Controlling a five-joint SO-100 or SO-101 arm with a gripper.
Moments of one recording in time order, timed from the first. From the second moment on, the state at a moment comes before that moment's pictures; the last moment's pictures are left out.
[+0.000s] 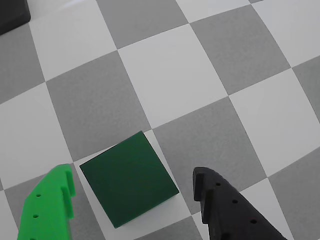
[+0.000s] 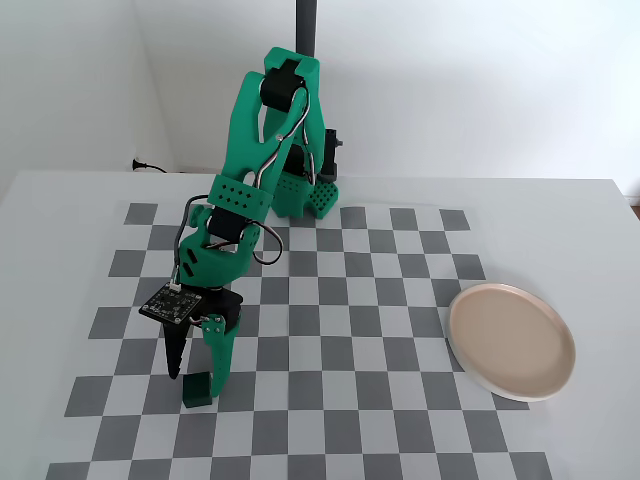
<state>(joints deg) 22.1 84.9 120.0 11.2 -91.1</state>
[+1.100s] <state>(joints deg) 20.7 77.8 120.0 7.0 -91.8</state>
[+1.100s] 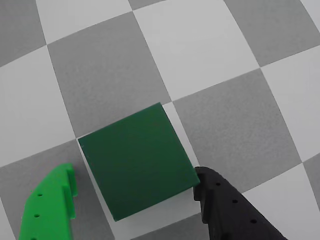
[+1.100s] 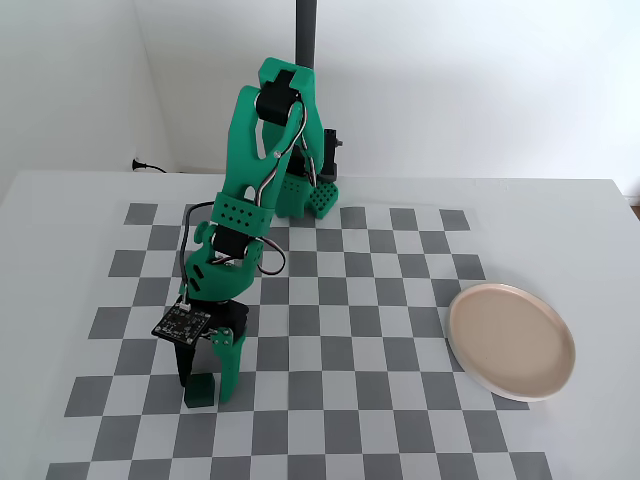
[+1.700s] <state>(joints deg) 20.2 75.7 118.6 4.8 -91.2</state>
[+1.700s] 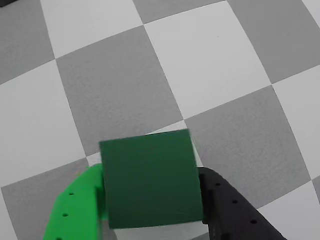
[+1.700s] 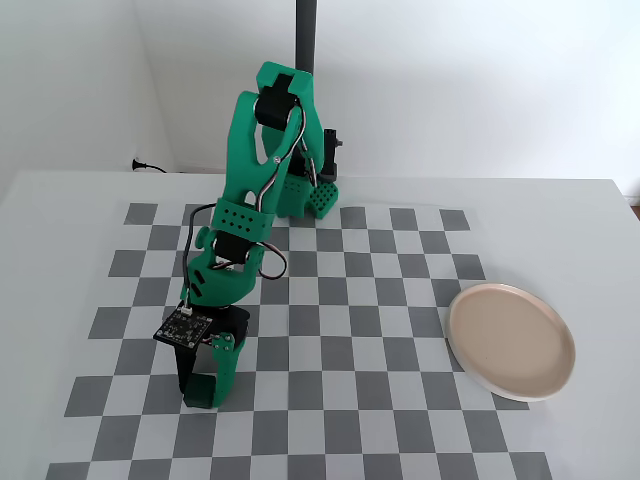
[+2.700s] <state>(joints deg) 17.3 86.0 118.1 18.7 -87.7</state>
